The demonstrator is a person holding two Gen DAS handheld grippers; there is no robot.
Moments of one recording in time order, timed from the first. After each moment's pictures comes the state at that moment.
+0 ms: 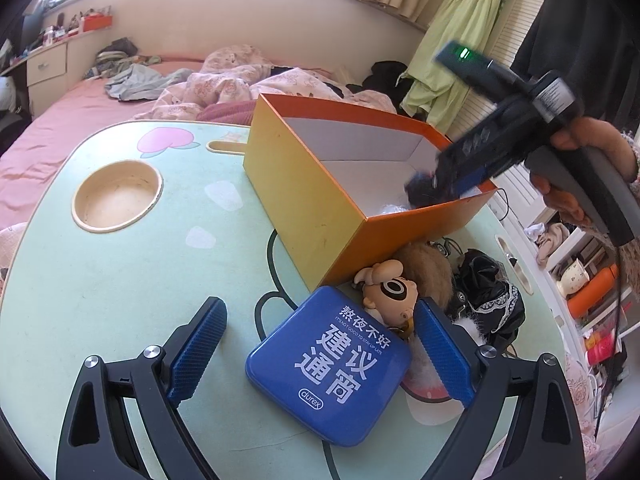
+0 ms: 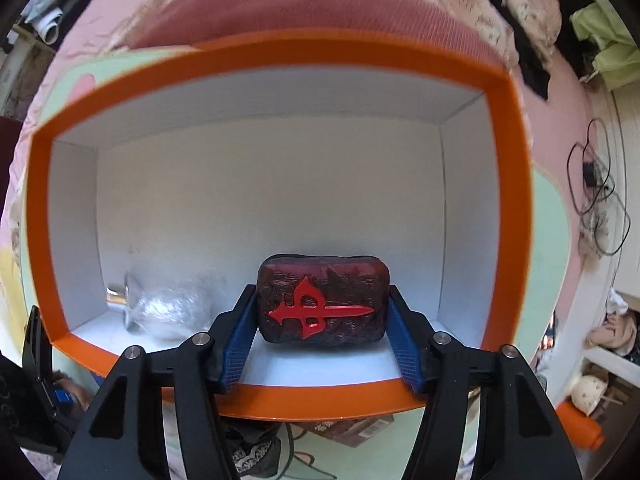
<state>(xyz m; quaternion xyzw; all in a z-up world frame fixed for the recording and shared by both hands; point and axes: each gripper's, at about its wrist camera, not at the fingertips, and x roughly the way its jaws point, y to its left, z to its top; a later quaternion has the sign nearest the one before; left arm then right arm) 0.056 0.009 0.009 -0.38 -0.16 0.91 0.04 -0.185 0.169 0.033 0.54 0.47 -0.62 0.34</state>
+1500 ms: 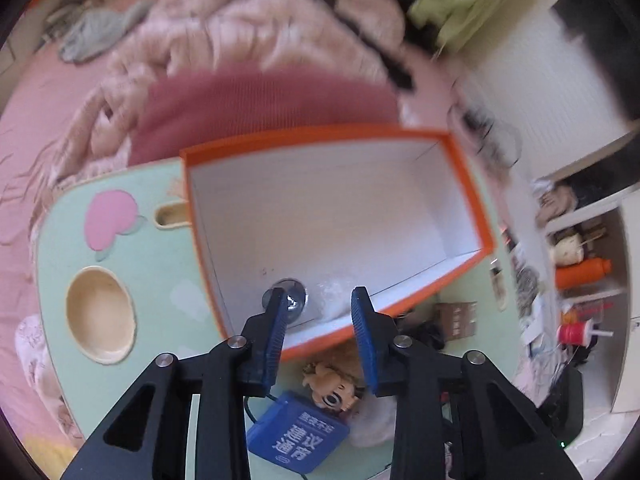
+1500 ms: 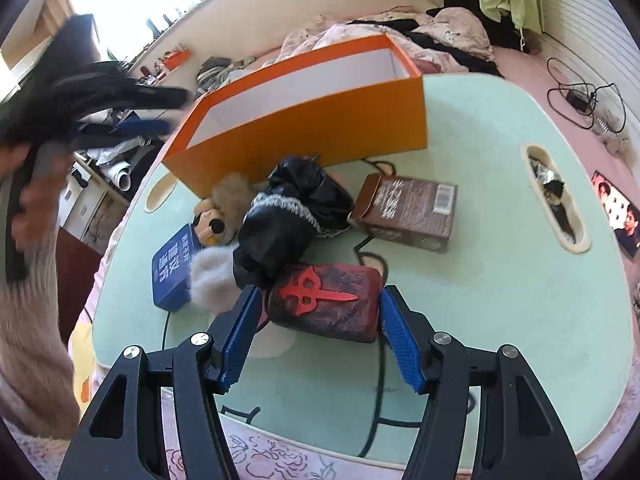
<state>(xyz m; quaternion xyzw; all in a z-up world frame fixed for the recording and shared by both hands) -0.113 0.013 0.074 -0.61 -0.12 0.78 0.07 -0.086 0.341 0.028 0.46 0.17 -0.73 0.47</state>
